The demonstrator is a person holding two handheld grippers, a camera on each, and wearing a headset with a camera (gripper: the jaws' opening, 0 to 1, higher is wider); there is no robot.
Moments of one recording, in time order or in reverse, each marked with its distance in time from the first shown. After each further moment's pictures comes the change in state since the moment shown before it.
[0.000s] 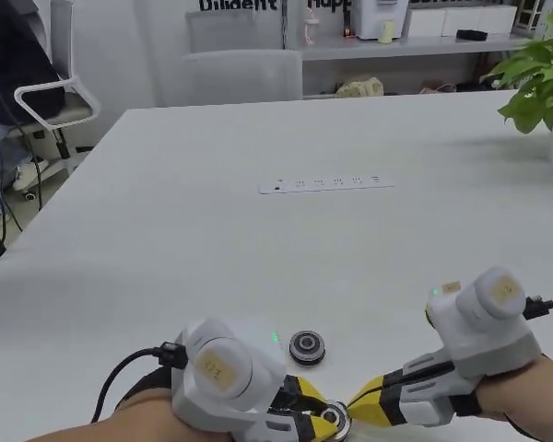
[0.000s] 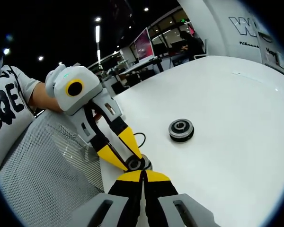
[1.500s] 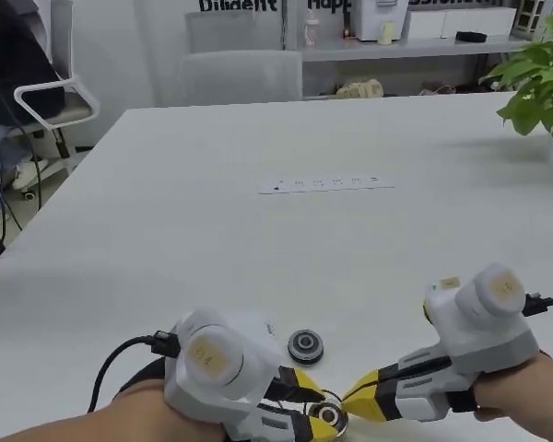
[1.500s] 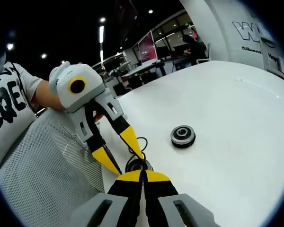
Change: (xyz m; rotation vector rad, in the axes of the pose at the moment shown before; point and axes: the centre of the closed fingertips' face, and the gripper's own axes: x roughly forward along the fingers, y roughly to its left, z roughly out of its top) left arm -0.010 -0.004 0.008 -0.008 -0.021 -0.033; right arm -0.001 0.002 0.008 -0.034 -0.026 0.000
